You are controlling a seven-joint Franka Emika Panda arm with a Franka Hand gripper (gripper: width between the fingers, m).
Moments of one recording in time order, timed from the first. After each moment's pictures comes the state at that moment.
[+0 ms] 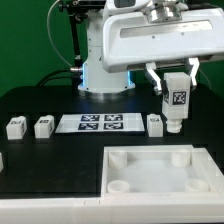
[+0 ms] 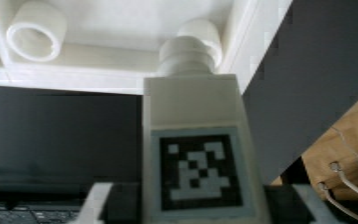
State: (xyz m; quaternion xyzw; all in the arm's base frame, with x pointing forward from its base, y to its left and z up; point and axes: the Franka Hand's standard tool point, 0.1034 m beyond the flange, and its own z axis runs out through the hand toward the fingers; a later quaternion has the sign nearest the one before) arm 0.592 0.095 0.154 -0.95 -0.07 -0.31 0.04
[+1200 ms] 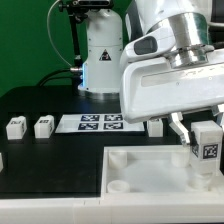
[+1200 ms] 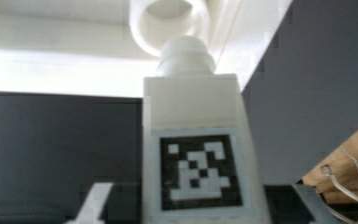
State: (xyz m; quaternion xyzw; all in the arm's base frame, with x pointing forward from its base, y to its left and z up) arm 0.637 0.119 0.094 -0.95 -0.07 -0.29 0.06
